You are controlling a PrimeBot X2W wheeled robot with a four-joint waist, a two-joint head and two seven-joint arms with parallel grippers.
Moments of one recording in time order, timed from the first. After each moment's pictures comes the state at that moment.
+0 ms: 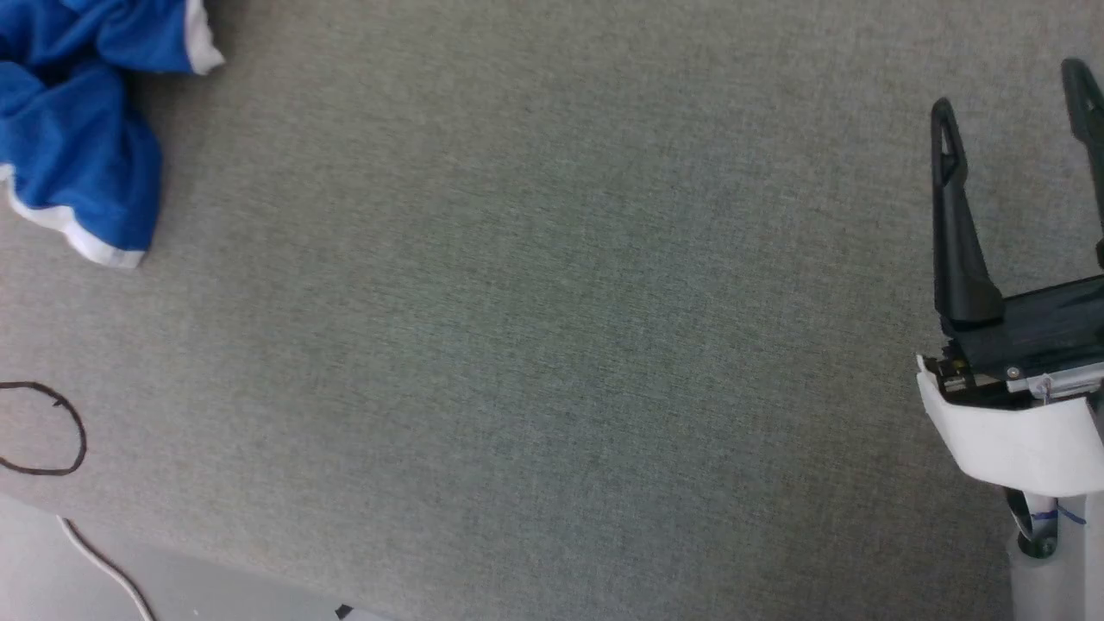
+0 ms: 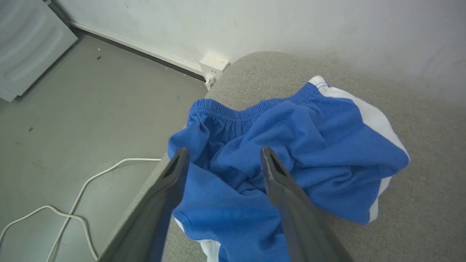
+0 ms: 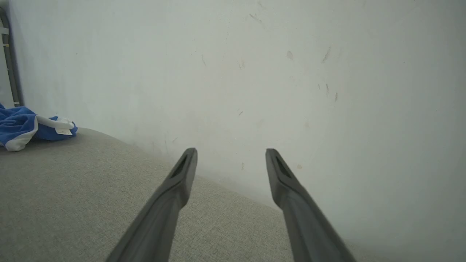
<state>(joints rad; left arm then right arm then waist) -1.07 0.58 0.11 0.83 -0.43 -0.11 0.38 -0.27 -0.12 0.02 -0.36 -0.19 0.13 -0.23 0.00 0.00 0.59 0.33</state>
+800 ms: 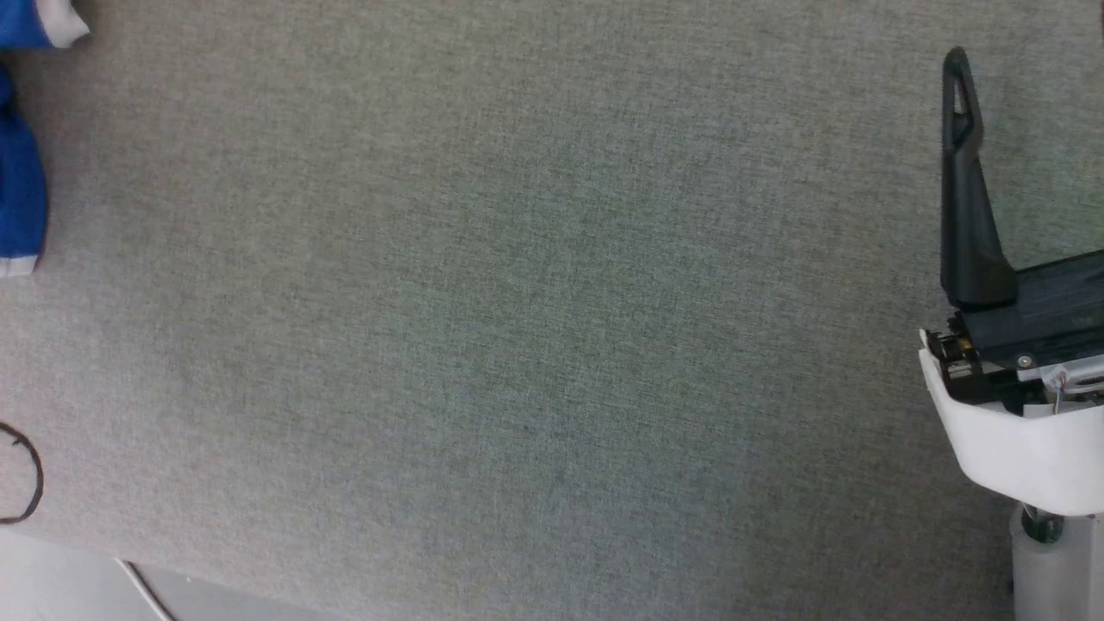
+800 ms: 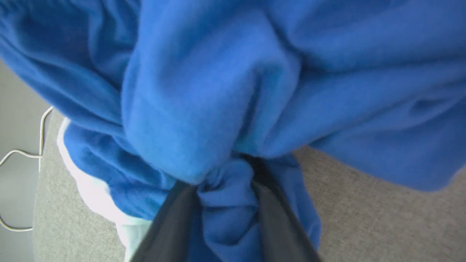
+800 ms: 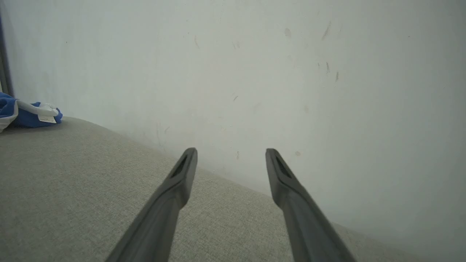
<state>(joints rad) -1.11 0.70 -0.20 0.85 -0.80 -0.12 0.71 -0.34 -0.13 0.05 -0.44 -0.23 0.13 -0.26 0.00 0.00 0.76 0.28</state>
